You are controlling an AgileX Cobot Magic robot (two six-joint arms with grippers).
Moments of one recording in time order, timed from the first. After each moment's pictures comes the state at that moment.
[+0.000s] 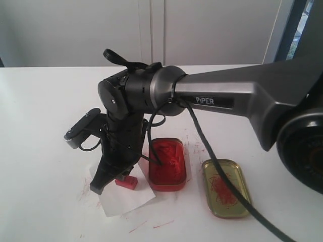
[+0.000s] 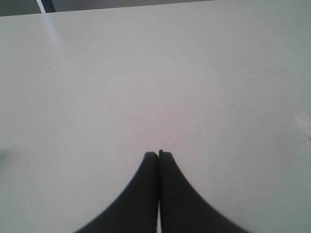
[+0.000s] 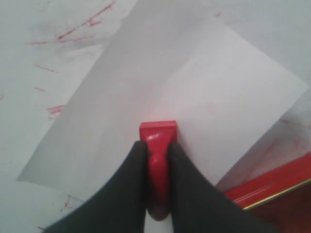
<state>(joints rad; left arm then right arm) 0.04 0.00 0.02 -0.10 0.39 0.15 0.86 2.16 -1.65 0.05 0.94 -0.30</state>
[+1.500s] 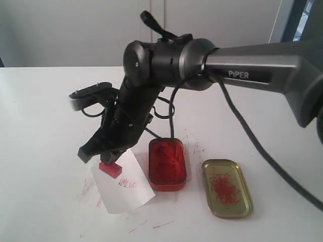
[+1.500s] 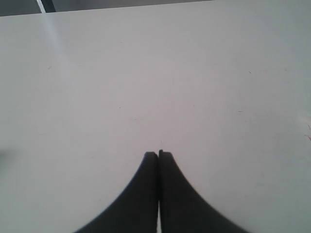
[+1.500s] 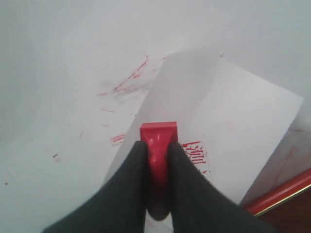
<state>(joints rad) 0.04 0.00 0.02 -0.10 0.39 0.15 0.76 2.08 -1.64 0.37 0.93 -0.35</state>
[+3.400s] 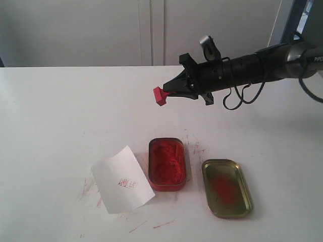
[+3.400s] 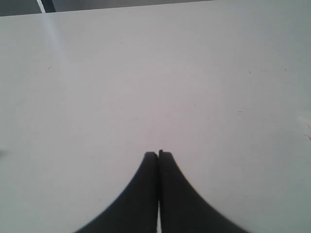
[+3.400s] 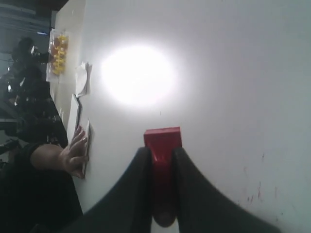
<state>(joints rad) 0.04 0.00 0.02 -0.10 0.39 0.15 0.14 2.26 -1.62 1.39 1.07 -0.77</state>
